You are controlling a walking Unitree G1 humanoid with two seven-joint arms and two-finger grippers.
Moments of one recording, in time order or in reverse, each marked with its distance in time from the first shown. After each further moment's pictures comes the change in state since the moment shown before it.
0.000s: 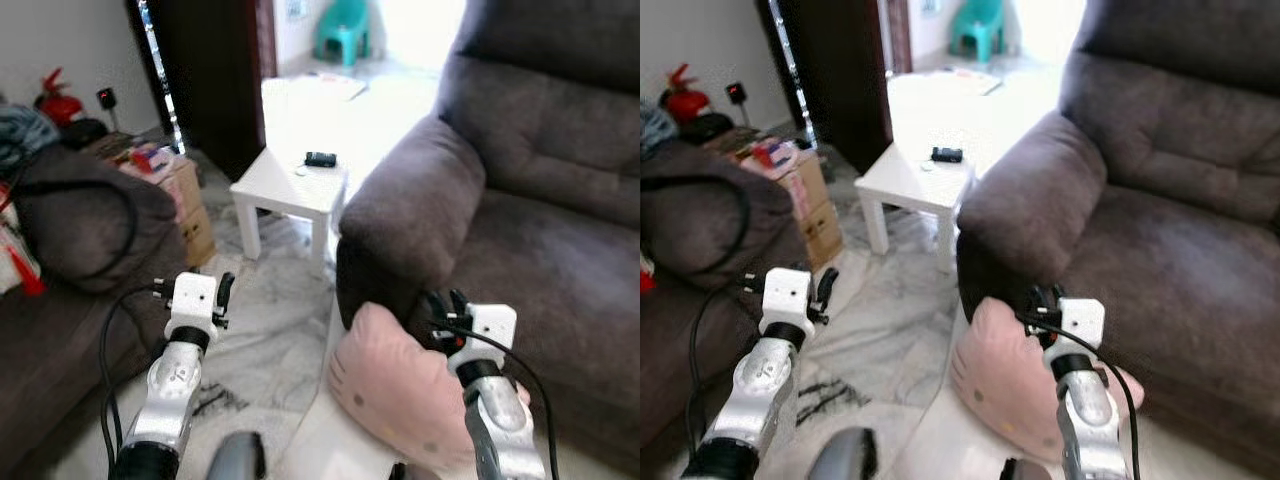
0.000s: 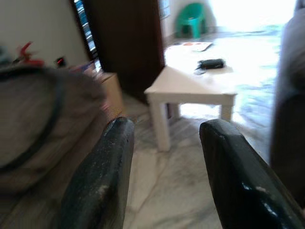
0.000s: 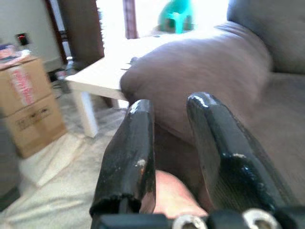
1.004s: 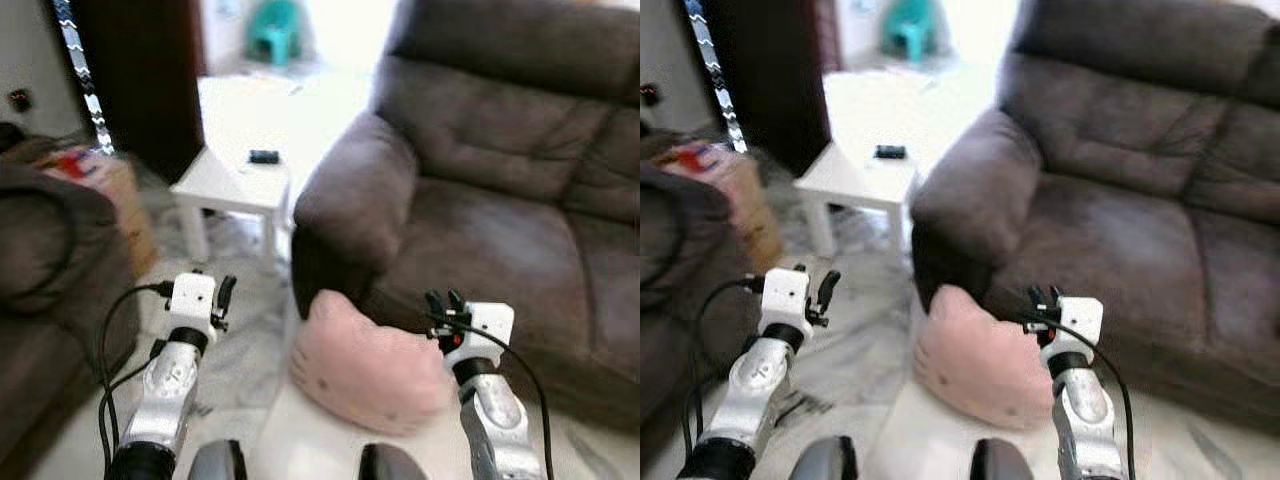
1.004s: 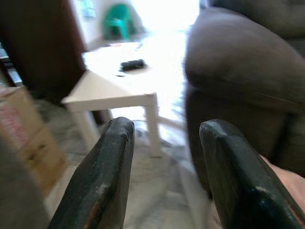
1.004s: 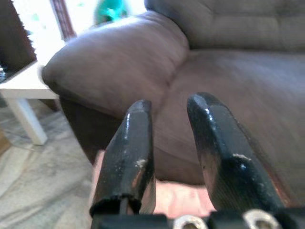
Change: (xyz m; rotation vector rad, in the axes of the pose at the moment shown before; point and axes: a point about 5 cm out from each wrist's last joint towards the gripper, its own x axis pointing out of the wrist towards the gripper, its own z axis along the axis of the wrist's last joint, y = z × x) left arm 0.000 -0.006 -0.001 -0.032 0.018 -0.058; right arm 0.001 0.001 -0.003 0.035 0.023 -0.025
